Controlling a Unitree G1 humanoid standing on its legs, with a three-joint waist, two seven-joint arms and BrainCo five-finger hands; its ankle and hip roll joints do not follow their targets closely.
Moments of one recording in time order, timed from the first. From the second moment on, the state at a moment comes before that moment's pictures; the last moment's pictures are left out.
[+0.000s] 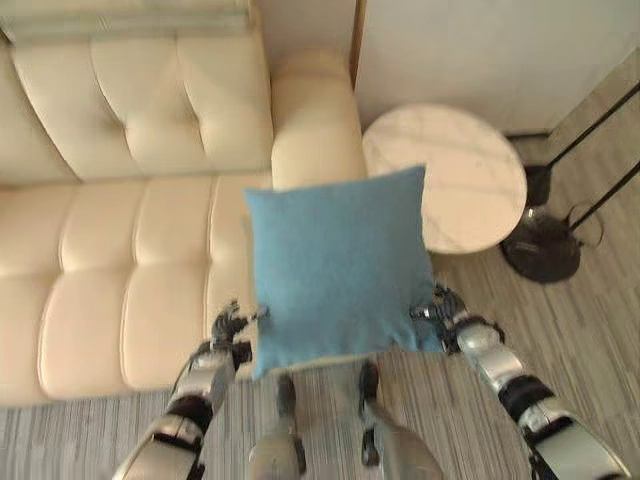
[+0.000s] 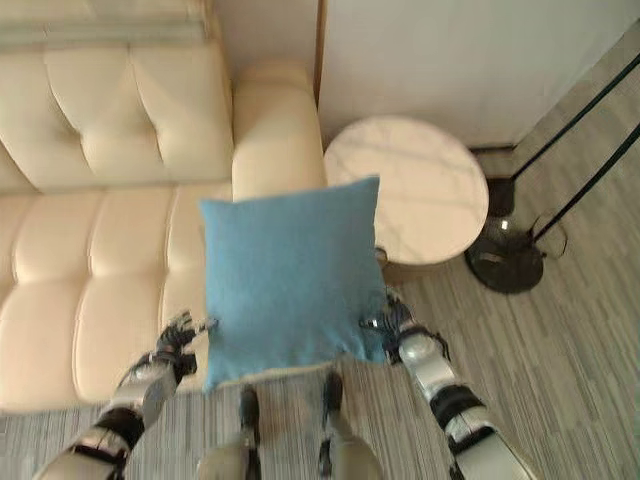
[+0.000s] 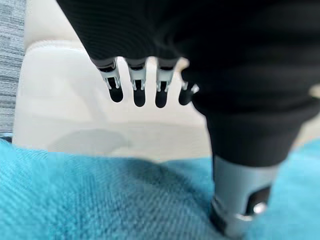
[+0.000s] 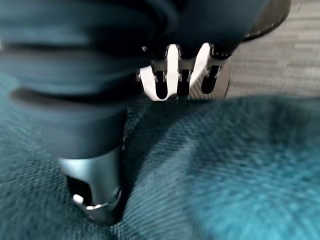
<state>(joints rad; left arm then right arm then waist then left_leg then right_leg) -0.51 0.34 -0.24 0.93 -0.55 -0.02 0.21 -0.61 -0.38 0.43 0.75 0.15 0.11 -0.19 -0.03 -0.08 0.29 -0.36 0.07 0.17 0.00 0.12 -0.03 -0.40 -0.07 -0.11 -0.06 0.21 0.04</state>
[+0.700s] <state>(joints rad) -0.46 0.35 -0.31 0.60 -0.78 -0.09 0.22 -0.50 -0.37 0.45 0.37 0.45 -0.01 -0.25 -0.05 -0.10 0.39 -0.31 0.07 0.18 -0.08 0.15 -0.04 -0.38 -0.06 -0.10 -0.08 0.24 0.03</state>
